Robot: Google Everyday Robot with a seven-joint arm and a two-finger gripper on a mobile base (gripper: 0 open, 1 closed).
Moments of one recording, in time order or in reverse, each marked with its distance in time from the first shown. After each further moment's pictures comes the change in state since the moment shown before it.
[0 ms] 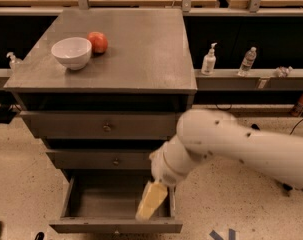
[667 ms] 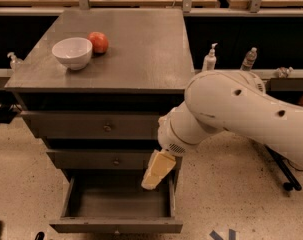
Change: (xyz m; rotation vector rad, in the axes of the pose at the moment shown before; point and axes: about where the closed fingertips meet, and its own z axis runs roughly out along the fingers) arm -0.036 -0.033 -0.097 0.224 0.030 -0.051
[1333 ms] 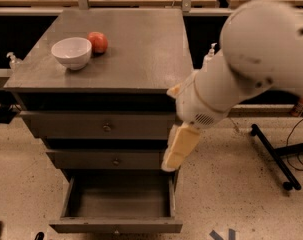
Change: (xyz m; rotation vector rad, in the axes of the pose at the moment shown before) arm -0.018 -0.016 -0.096 0.009 -0.015 -0.164
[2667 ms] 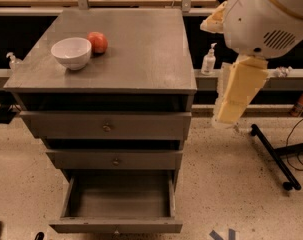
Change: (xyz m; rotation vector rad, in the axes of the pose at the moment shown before) arm -0.014 -0.021 -0.164 0.119 0.160 -0.125
